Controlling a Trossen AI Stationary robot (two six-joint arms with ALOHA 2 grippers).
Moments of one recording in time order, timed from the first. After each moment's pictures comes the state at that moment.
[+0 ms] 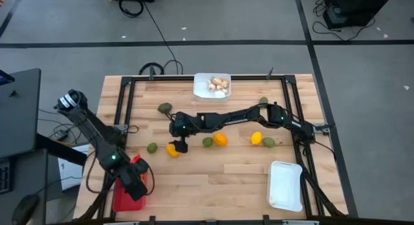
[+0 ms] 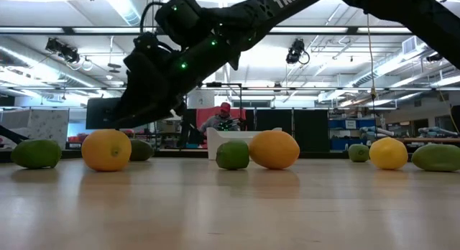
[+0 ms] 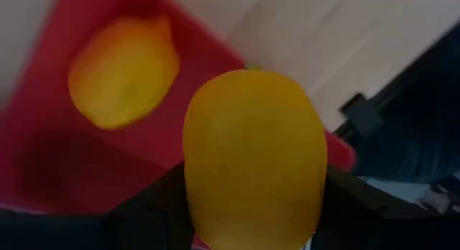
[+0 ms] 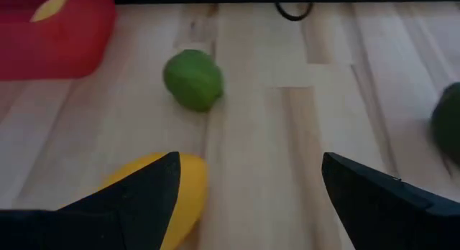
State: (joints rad) left arm -0.87 1.27 0.86 -0.84 0.22 -1.65; right arm -0.03 2.37 1.87 -0.15 -0.08 0.01
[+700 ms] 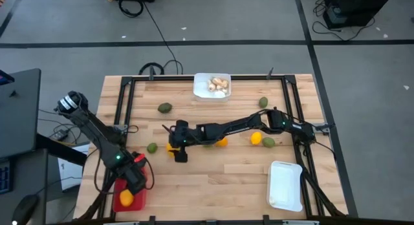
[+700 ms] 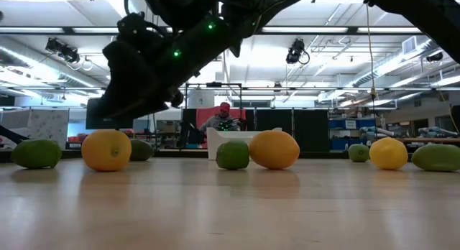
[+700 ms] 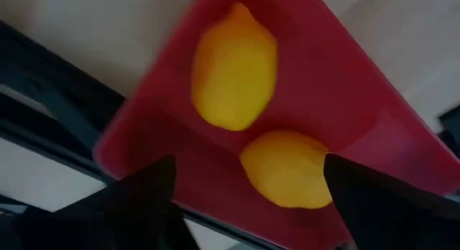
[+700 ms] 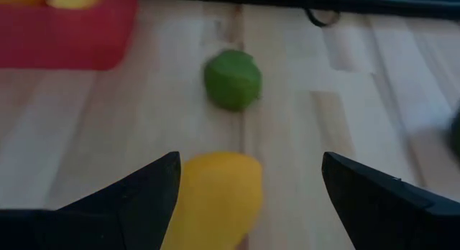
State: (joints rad) left arm -0.83 1.30 0.86 -1.03 0.31 -1.59; right arm 0.08 2.37 1.87 -0.16 0.10 0.01
